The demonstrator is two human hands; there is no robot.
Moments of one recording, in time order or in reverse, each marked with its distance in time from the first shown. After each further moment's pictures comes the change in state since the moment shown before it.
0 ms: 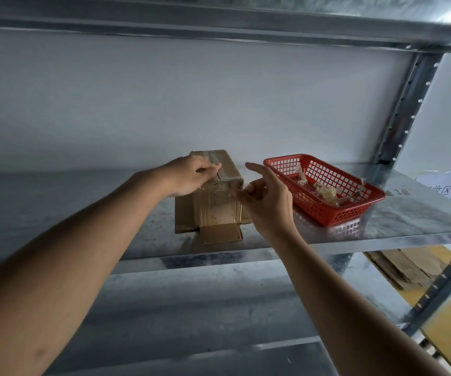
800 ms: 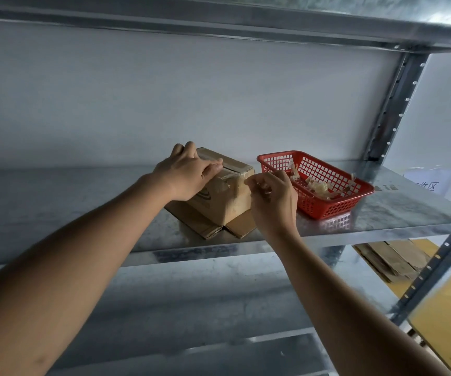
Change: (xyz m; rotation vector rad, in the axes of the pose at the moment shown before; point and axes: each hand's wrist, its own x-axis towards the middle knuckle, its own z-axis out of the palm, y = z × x) left_hand -0.011 0.016 0.012 0.319 0.133 -0.001; right_hand -0.011 0.005 -0.010 -0.190 0.180 -0.051
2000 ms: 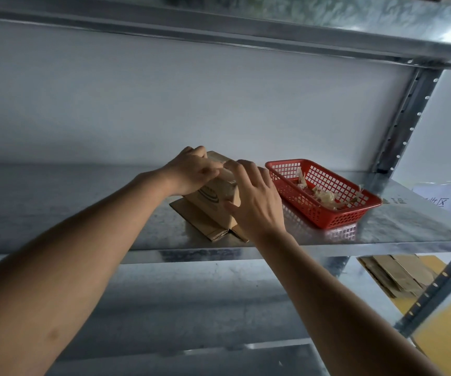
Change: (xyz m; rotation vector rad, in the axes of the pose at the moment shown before) left_hand 0.016 -0.024 0.005 -0.183 0.031 0.137; right_hand 0.000 -0.023 0.020 -0.407 -0.179 -0.512
